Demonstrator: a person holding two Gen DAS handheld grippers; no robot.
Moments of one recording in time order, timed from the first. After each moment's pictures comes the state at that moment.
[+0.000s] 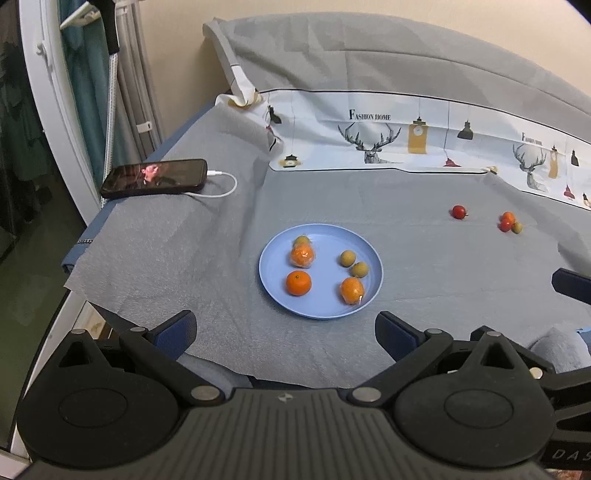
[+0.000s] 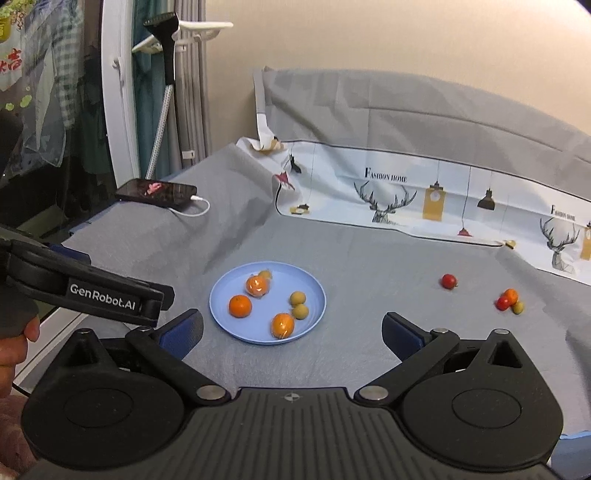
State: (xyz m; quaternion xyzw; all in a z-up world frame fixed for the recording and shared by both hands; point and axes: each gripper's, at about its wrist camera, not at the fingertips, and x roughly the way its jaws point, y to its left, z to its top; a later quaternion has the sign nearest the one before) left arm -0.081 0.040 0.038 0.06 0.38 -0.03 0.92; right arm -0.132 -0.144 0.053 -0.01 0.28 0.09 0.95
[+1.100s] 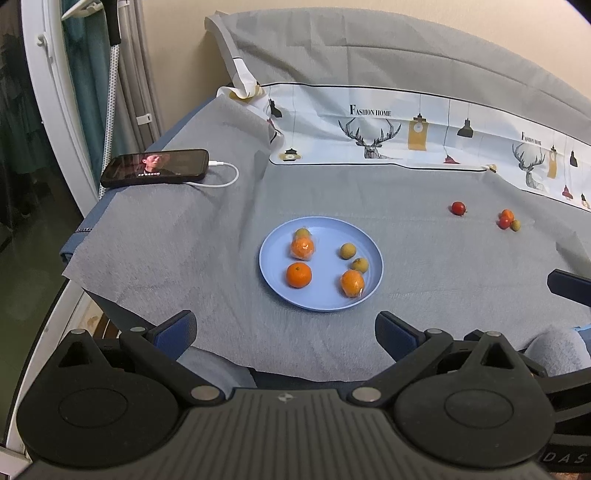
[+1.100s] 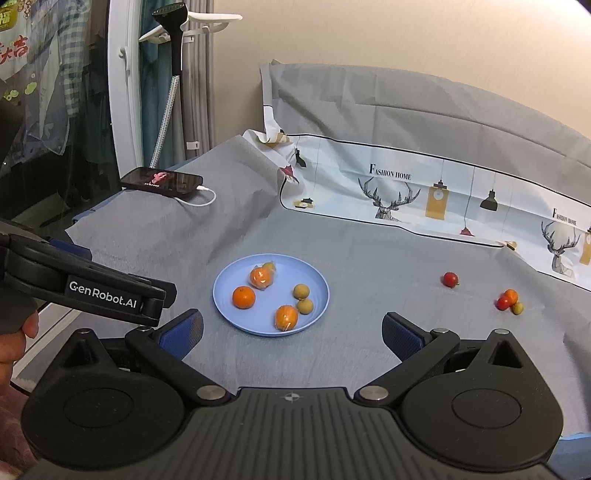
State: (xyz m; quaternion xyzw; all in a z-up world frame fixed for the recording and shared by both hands) left arm -0.078 0.049 0.030 0.05 0.39 -0.03 0.92; right arm -0.131 -0.135 0.048 -0.03 0.30 0.10 0.95
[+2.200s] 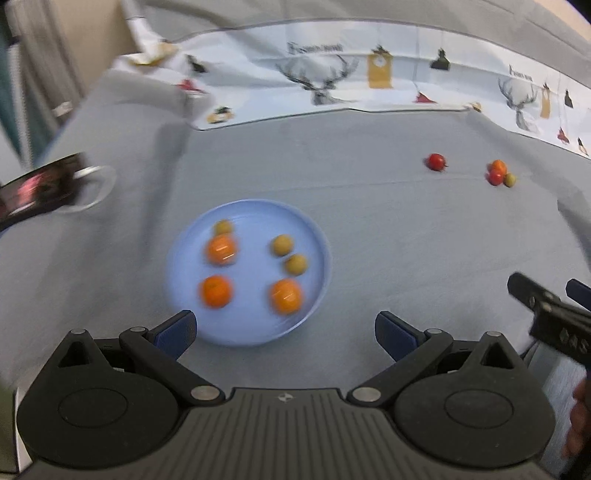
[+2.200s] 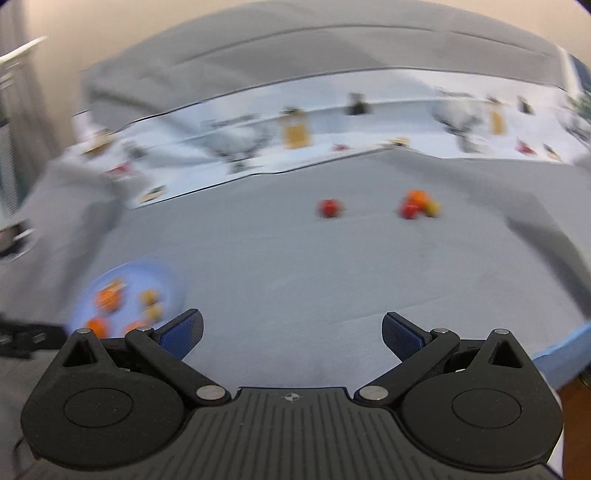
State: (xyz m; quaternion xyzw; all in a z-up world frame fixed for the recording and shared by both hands) left arm 0.051 -0.066 -0.018 0.10 0.48 -0.09 0.86; right arm -0.051 -0.278 -0.034 0.13 0.35 -0.11 0.92
